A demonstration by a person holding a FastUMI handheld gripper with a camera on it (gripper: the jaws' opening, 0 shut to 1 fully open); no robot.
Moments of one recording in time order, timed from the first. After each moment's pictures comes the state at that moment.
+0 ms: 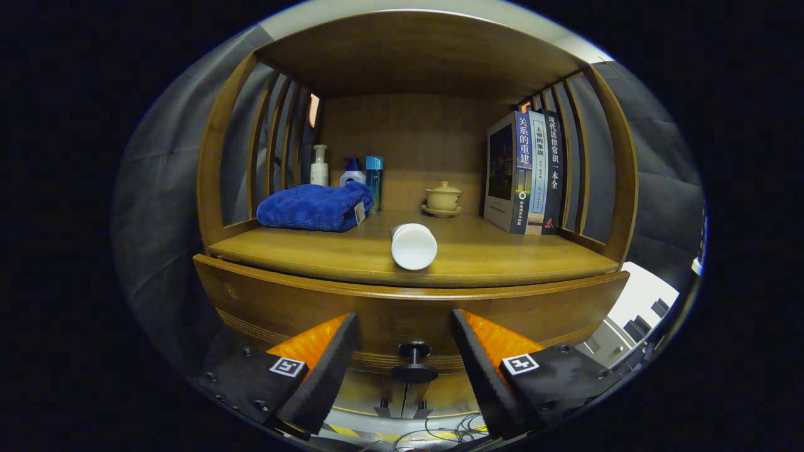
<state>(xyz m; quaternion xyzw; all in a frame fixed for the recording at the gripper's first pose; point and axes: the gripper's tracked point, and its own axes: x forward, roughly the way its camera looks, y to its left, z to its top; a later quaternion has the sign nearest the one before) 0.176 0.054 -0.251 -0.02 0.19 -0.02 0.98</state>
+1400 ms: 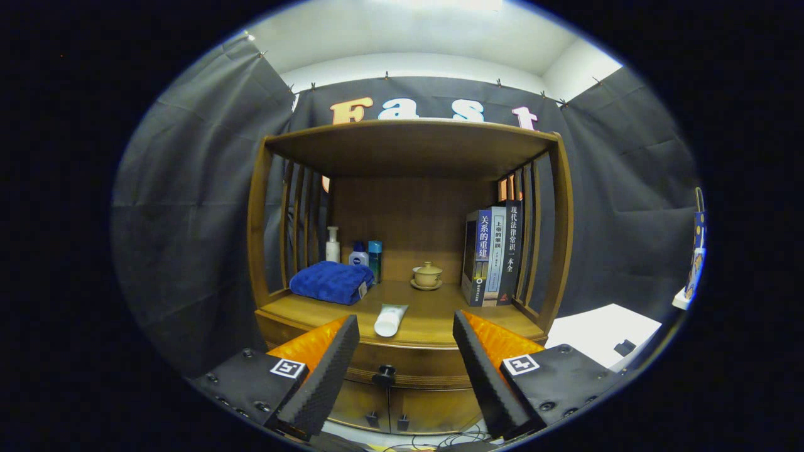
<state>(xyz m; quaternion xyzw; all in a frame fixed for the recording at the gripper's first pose) 0.069 0.035 -0.087 -0.02 0.05 0.02 1.00</state>
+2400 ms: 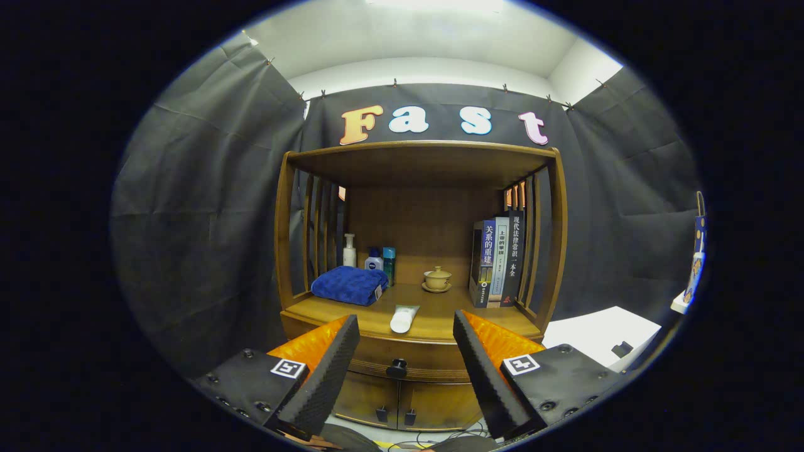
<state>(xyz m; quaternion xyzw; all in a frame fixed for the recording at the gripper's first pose) 0.031 0.044 -0.071 -0.03 0.04 0.04 1.00</state>
